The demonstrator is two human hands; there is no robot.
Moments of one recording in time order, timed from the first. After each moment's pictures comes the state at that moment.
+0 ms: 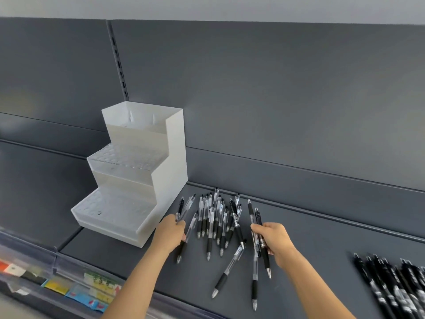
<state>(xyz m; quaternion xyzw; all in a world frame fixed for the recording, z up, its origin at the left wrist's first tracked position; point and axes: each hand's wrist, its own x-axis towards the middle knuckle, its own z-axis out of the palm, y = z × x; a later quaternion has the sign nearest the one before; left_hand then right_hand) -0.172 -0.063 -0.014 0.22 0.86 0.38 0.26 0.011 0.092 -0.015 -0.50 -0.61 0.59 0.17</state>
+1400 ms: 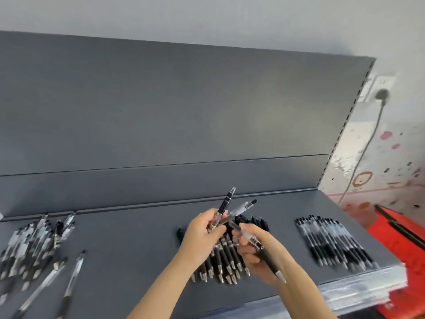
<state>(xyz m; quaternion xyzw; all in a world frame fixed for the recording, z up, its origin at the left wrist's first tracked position) 0.201 0.098 0.042 0.58 0.59 0.46 0.33 0.348 0.124 0.055 -0.39 -0.26 0.83 0.31</state>
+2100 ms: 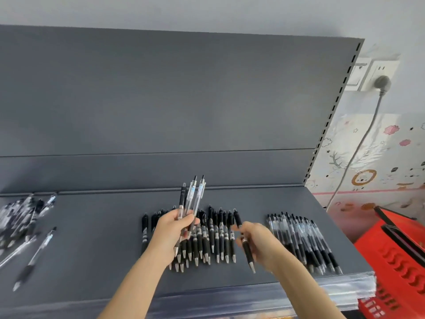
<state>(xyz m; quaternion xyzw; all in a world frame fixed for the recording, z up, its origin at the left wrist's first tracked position) 0.291 0.124 0.041 0.24 0.63 0.58 0.46 0.470 0.197 0.021 -0.51 -0.47 0.69 0.21</state>
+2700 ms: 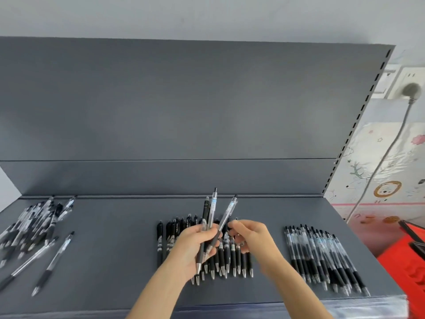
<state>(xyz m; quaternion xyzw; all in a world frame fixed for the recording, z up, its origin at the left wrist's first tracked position) 0.288 0.123 0.041 0.18 0.56 0.58 0.57 0.421 0.192 0.031 -0.47 -0.61 0.57 0.28</state>
